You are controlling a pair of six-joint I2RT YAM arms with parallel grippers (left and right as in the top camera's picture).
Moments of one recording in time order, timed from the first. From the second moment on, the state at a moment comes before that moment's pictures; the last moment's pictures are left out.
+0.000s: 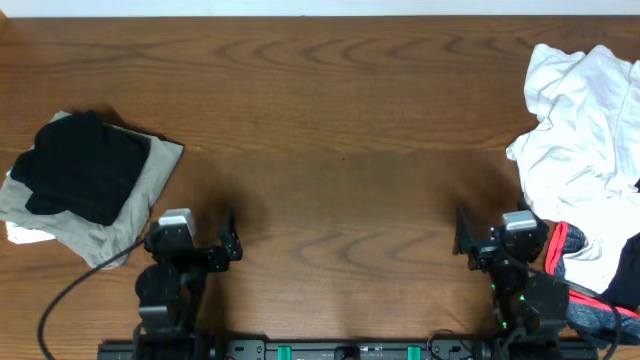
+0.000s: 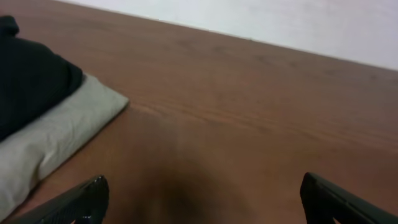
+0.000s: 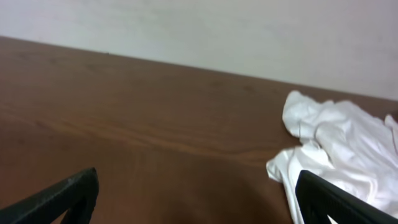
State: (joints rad) left arm 0.02 0.16 0.19 -0.37 0.08 -0.20; right arm 0.05 0.05 0.10 -0.22 -0.03 -0.08
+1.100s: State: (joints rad) left arm 0.02 0.66 0.97 -0.98 0.09 -0.20; right arm -0.09 1.17 0.94 -0.79 0.24 0.09
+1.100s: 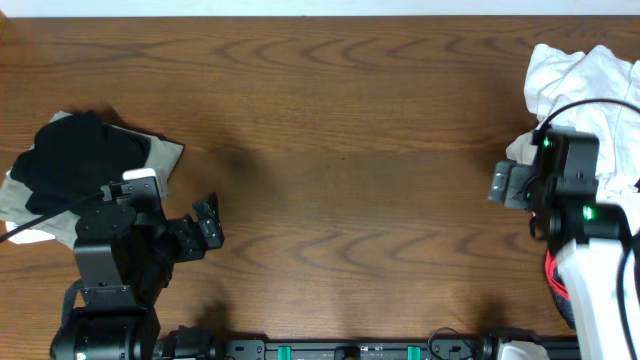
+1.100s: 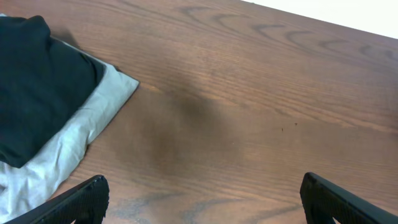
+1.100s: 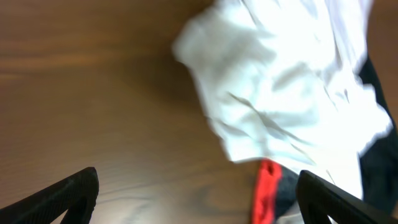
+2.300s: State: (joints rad) left arm 0.02 0.66 0.97 -1.01 0.09 -0.20; right arm -0.28 1.75 0.95 -0.63 0.28 0.09
